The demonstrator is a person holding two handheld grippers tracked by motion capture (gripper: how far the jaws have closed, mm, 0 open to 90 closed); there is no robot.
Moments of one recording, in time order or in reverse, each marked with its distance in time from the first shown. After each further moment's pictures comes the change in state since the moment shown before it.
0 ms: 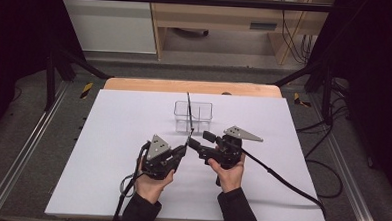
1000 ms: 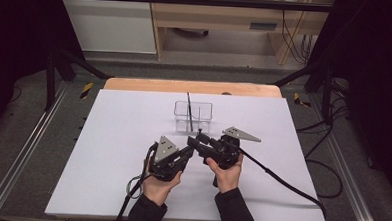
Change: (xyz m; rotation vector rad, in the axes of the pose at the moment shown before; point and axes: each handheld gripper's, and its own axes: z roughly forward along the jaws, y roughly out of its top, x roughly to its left) left arm -0.017 0.005 0.006 -0.024 -0.024 0.009; right arm 0.000 -0.004 0.005 0.004 0.032 0.051
